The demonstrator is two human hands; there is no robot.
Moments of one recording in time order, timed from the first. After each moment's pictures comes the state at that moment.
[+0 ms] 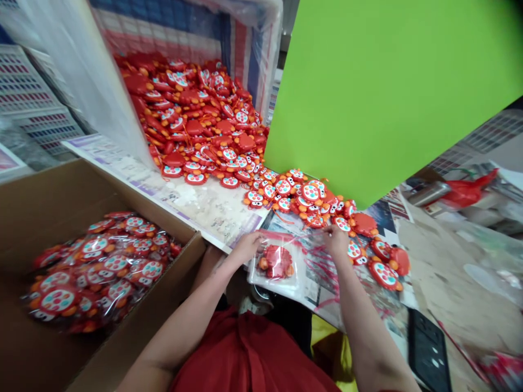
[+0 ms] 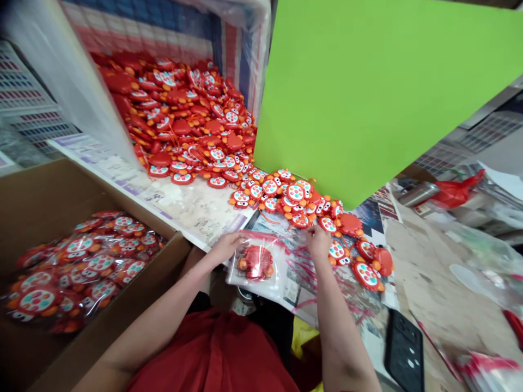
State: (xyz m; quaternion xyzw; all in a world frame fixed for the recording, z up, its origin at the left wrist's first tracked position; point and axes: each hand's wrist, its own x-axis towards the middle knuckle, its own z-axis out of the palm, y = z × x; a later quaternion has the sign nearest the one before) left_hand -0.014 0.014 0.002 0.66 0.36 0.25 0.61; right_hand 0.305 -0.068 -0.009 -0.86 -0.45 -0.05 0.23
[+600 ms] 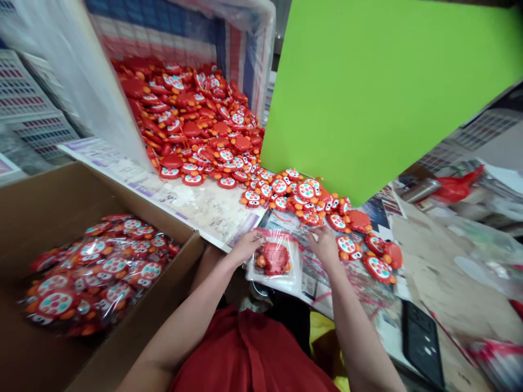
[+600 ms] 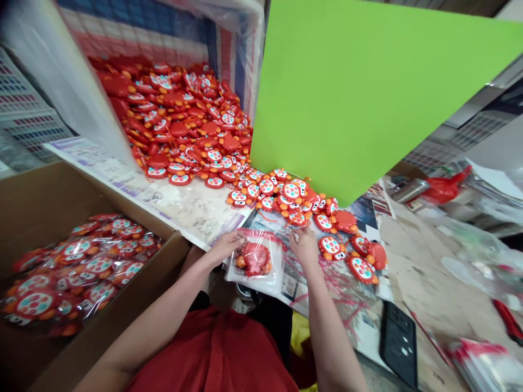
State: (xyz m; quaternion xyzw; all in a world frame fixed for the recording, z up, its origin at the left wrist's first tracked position) left_hand -0.011 0.006 -0.002 0.58 0.34 0.25 0.70; right_hand 0.270 -0.086 -0.003 -0.80 -0.56 -0.05 0.20
